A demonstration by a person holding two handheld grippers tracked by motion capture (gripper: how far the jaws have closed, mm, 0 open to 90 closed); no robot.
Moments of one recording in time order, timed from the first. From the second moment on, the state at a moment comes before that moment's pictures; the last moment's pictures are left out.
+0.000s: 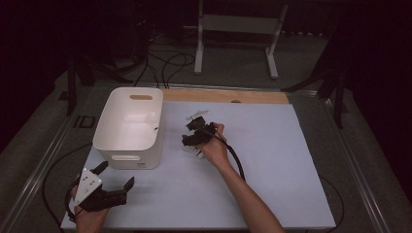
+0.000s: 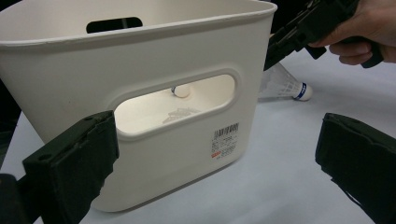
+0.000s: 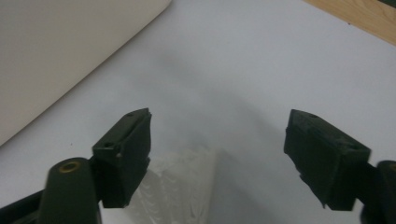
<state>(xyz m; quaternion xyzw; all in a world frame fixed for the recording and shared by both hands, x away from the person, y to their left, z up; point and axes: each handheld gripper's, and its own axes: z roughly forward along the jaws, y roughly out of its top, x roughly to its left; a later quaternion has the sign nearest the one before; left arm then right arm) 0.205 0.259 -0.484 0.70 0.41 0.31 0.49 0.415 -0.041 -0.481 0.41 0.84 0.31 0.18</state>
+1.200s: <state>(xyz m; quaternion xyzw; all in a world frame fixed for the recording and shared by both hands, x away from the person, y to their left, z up) 0.206 0.258 -0.484 0.70 0.41 0.31 0.49 0.386 -0.081 -0.459 0.40 0.84 0.31 0.17</state>
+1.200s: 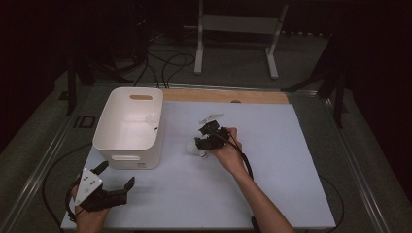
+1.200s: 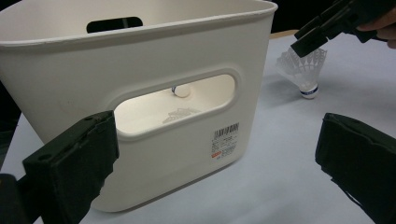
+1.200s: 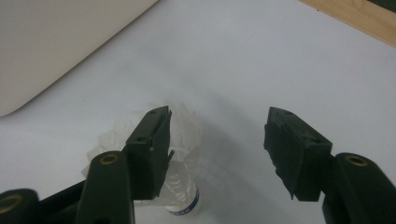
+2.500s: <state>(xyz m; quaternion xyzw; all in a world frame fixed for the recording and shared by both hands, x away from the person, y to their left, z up) 0.206 0.257 -0.484 0.70 0.41 0.31 0.49 0.379 -0.101 -0.466 0.41 0.85 0.31 0.12</state>
